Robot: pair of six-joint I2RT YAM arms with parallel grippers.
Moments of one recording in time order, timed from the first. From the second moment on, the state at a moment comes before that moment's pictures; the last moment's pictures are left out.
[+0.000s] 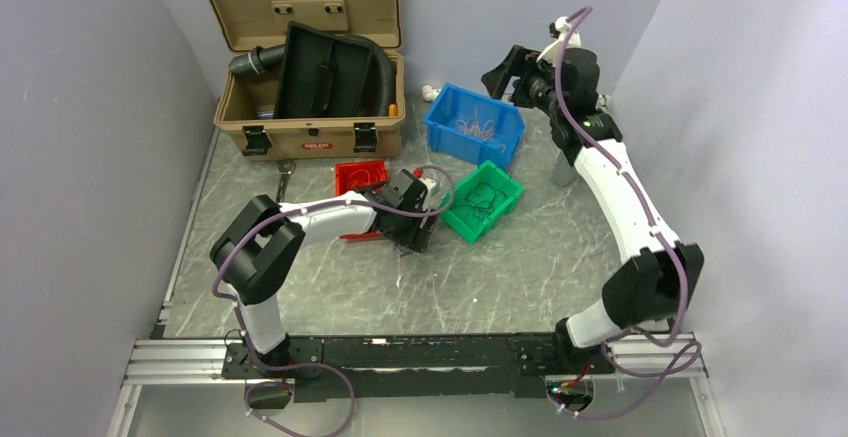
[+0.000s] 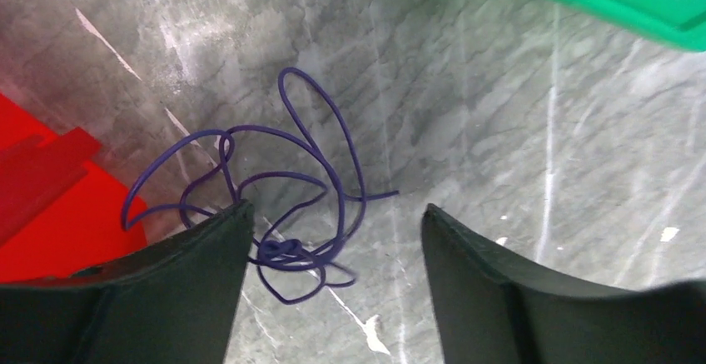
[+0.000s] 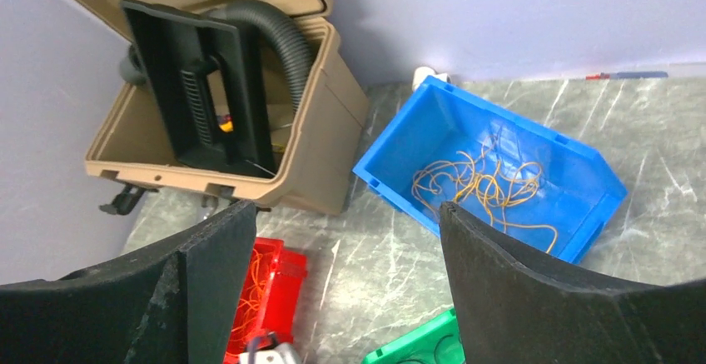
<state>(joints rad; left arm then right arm) -0.78 1.78 1.11 -0.37 0.05 -0.29 0.20 1.54 1.53 -0.21 -0.21 0.41</state>
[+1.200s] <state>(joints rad) -0.88 1.67 1.53 -0.51 0.13 -0.14 0.20 1.10 1.30 -0.23 -0.11 0.42</state>
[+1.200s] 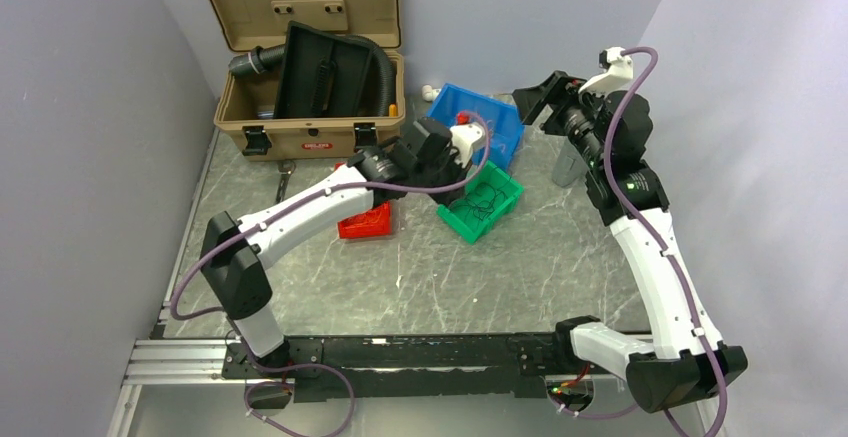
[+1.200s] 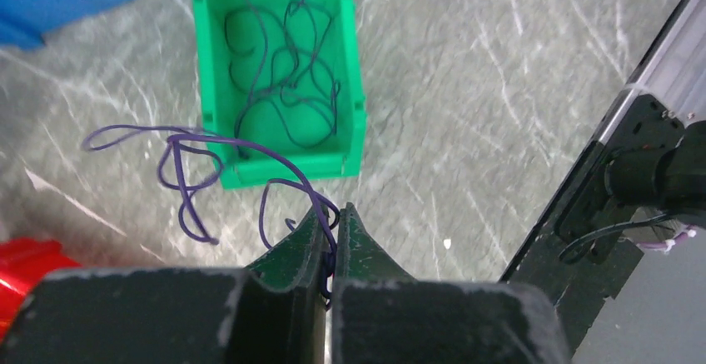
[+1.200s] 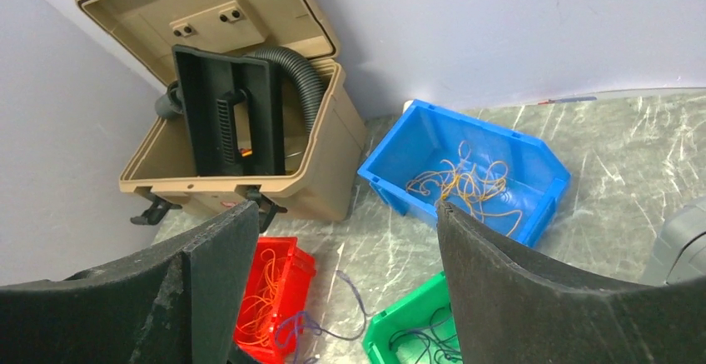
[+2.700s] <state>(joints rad) -0.80 2.08 1.90 -0.50 0.35 -0.17 0.19 0.95 1.16 -0.20 0.04 0.47</state>
